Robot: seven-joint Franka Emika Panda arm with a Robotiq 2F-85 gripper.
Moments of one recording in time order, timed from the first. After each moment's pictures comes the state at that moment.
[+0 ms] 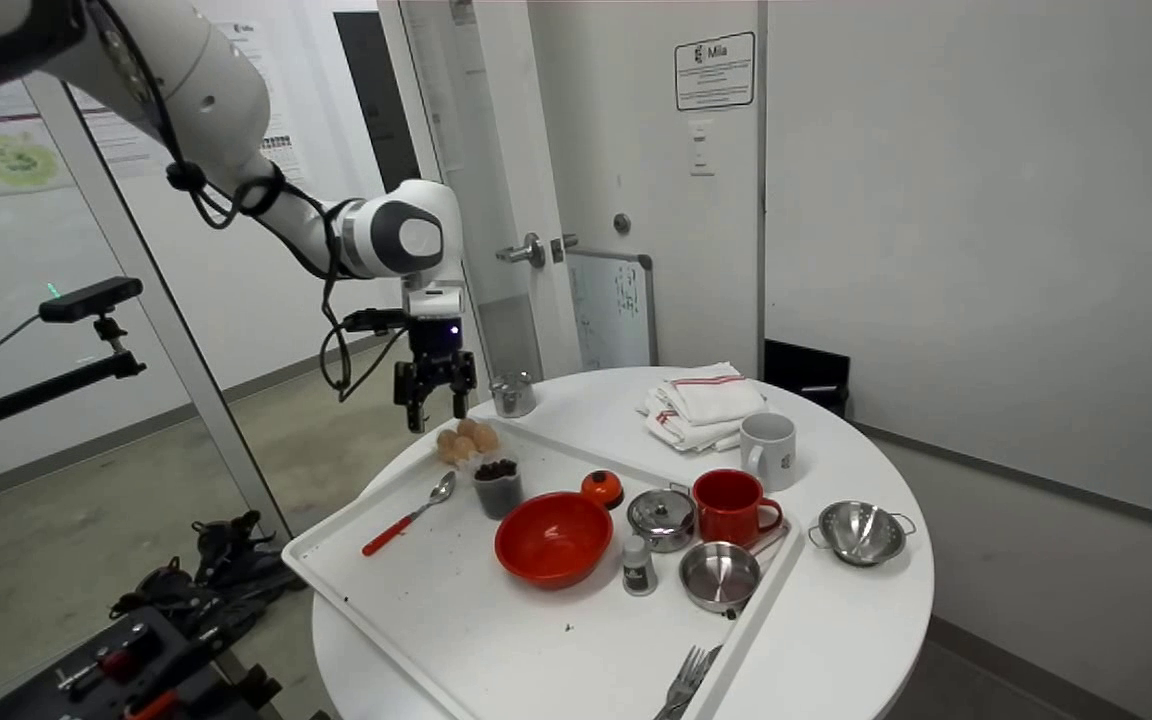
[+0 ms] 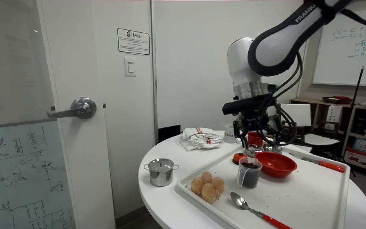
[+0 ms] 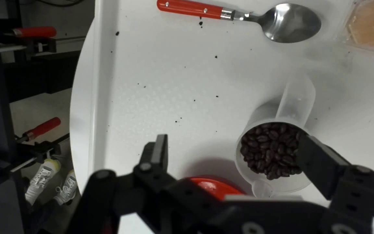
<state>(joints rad) 0.13 0.53 0.01 -1.84 -0.04 2.08 1.62</state>
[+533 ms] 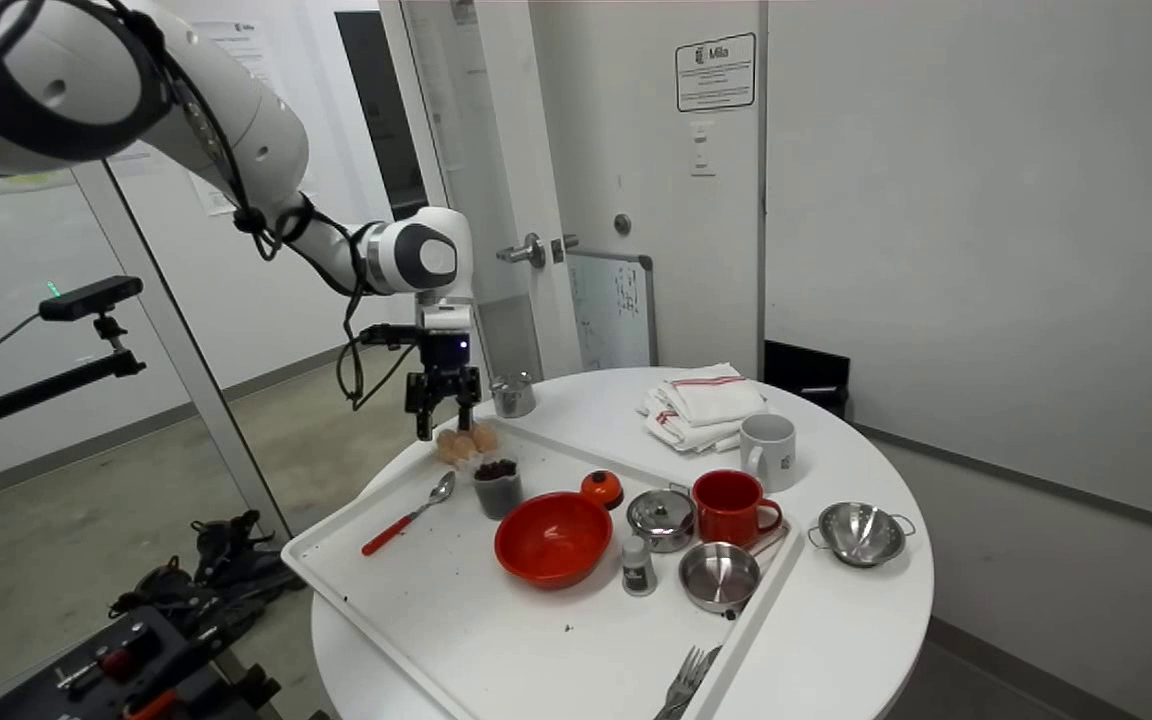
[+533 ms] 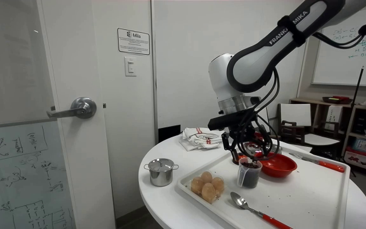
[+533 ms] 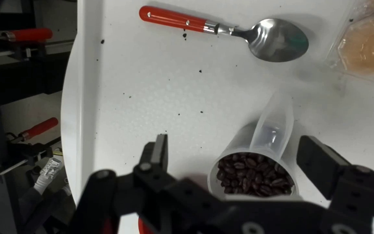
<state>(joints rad) 0.18 0.72 -0.01 -1.63 -0.04 1.97 1.63</state>
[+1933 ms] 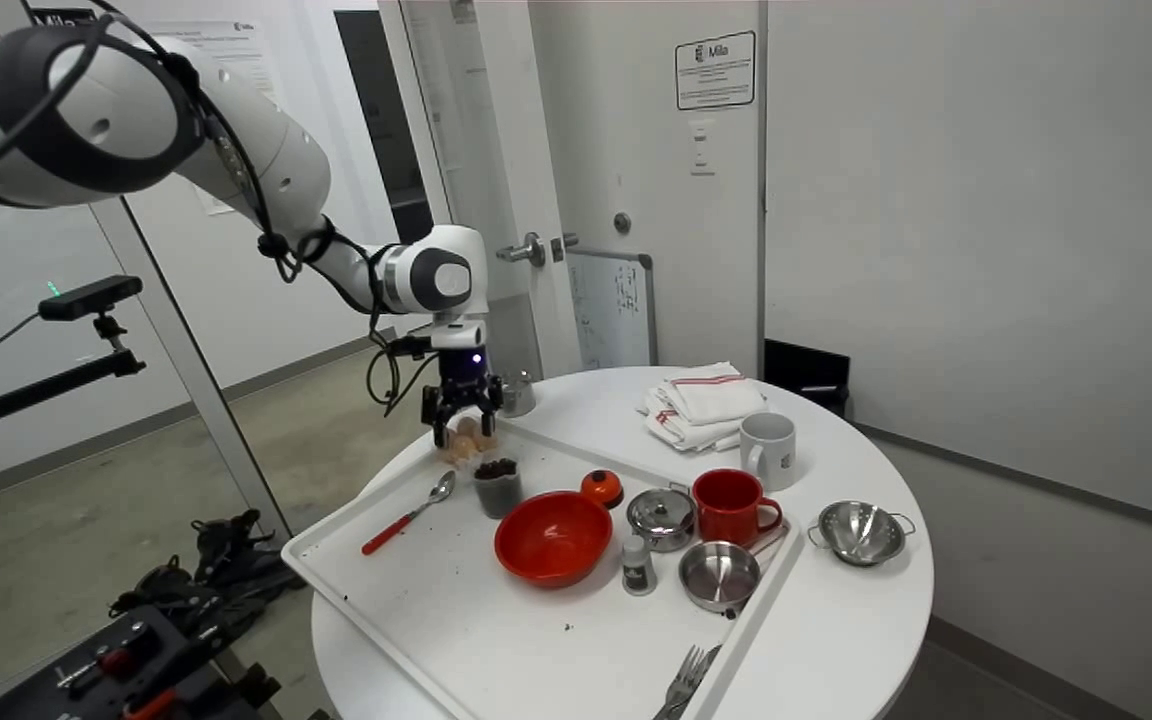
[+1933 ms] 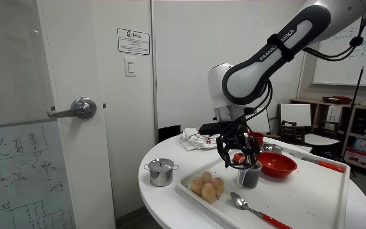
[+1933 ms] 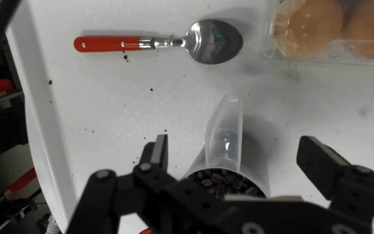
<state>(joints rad) 0.20 0.81 -0.05 -1.57 0.02 2.09 1.82</state>
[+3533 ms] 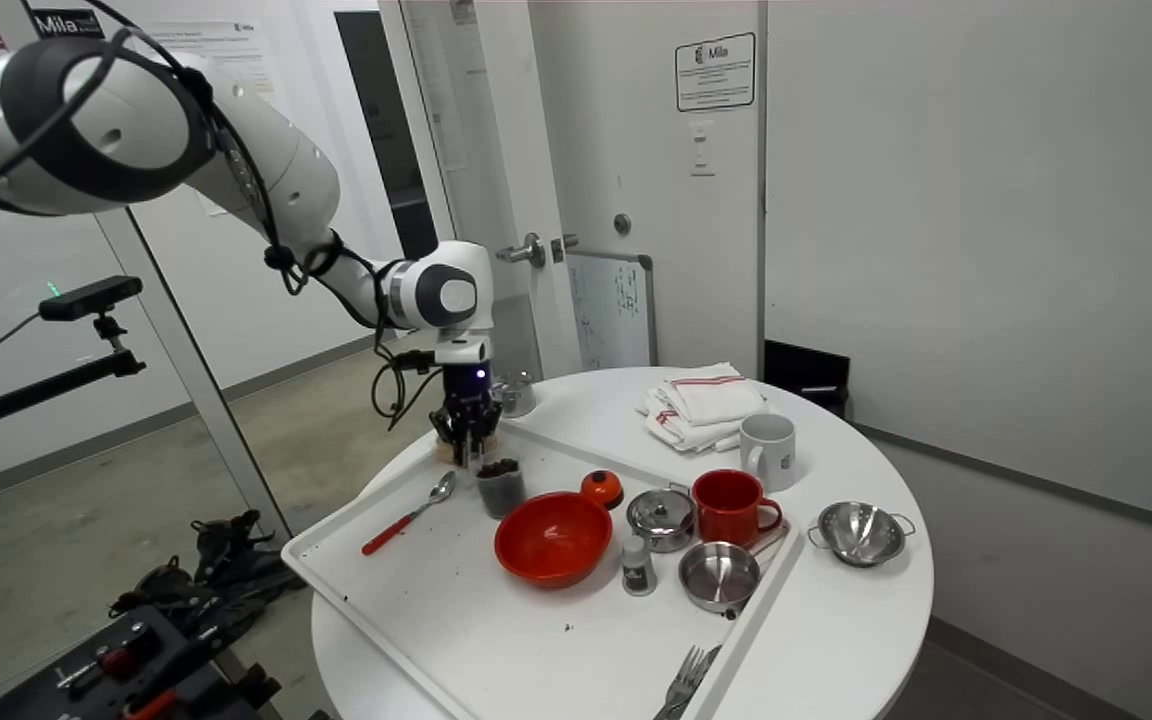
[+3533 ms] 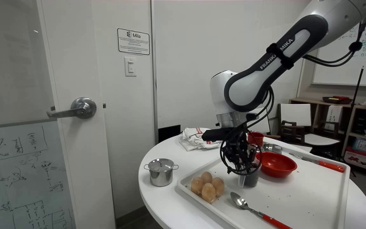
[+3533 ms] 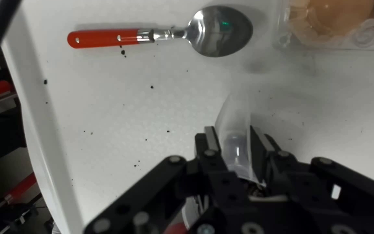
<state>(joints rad) 0.19 0.83 -0.05 -1.59 0.01 2.11 1.83</state>
